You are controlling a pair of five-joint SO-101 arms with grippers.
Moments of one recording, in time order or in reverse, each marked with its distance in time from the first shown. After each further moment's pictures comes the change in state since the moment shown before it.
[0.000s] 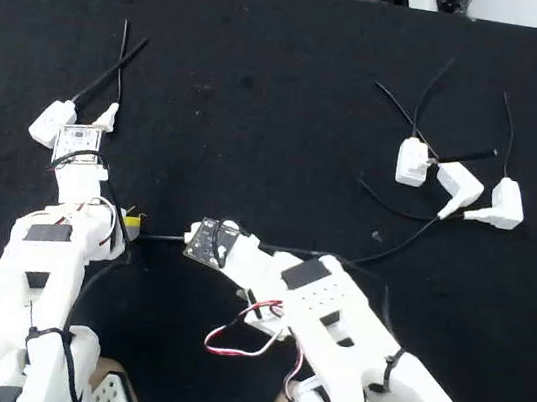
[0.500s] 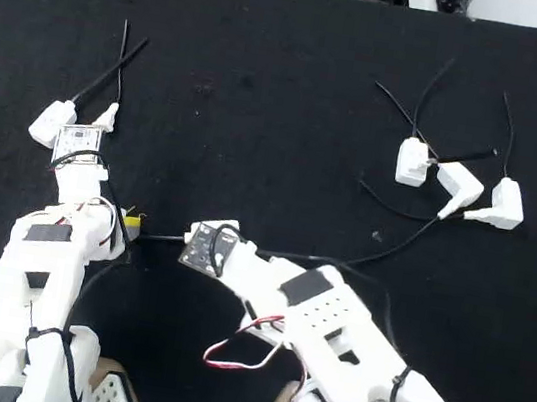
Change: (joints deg) left arm 0.0 0.0 0.0 0.0 0.0; right arm -2.7 -6.8 2.7 0.1 -2.7
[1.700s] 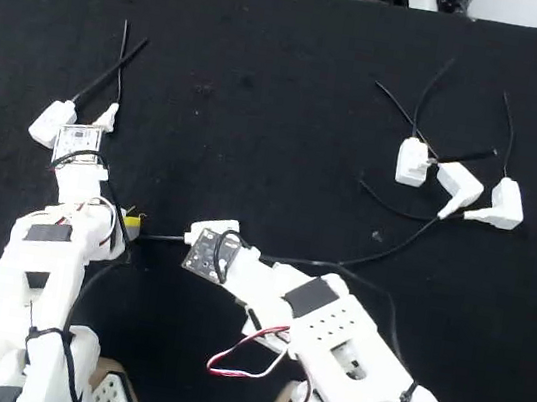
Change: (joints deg) left arm 0.0 0.0 0.0 0.0 0.0; right arm -0.1 -6.0 2.5 3.6 -0.9
